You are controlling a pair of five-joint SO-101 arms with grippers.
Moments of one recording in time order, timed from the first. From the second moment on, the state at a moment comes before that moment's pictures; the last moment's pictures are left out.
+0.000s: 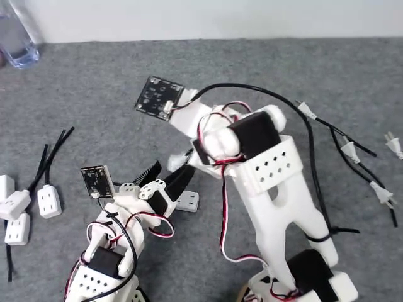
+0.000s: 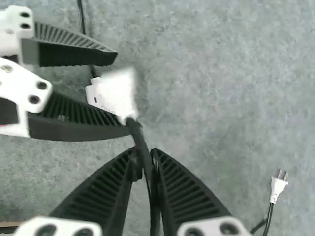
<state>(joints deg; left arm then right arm) 16.4 -88.4 97.1 25.2 38.6 -31.3 -10.6 -18.2 100.7 36.3</state>
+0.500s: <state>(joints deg) 14.6 -88.4 97.1 25.2 38.5 -20.2 -11.9 -13.2 100.7 41.0</state>
